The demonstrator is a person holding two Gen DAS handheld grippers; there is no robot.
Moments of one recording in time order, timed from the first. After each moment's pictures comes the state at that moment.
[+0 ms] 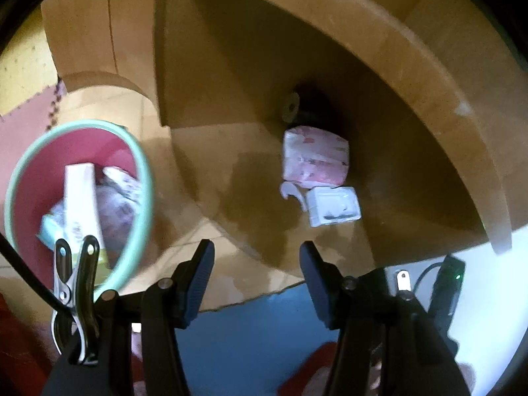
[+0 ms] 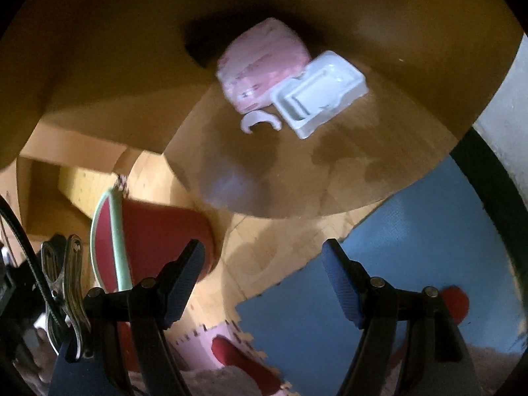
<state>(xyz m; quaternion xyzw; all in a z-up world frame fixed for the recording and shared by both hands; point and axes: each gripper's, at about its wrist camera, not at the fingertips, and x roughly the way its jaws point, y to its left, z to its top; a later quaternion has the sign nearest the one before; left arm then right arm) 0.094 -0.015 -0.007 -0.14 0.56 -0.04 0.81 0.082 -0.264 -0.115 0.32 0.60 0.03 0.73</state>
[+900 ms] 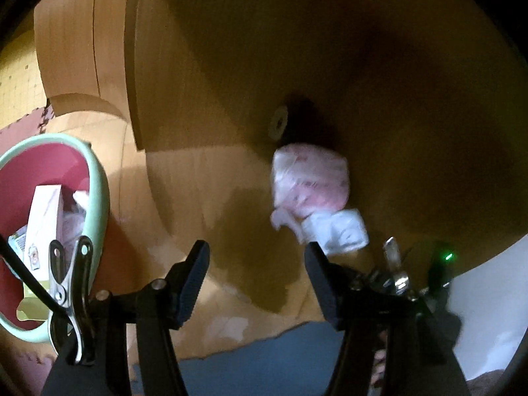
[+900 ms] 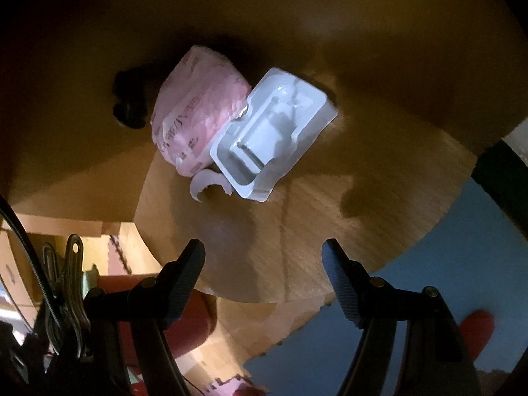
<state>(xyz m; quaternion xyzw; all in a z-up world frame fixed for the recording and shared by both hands) 0.105 -0.045 -0.079 -0.11 0.50 -0.04 0.86 0.133 -0.295 -0.183 0.38 0.57 -0.03 0.73</state>
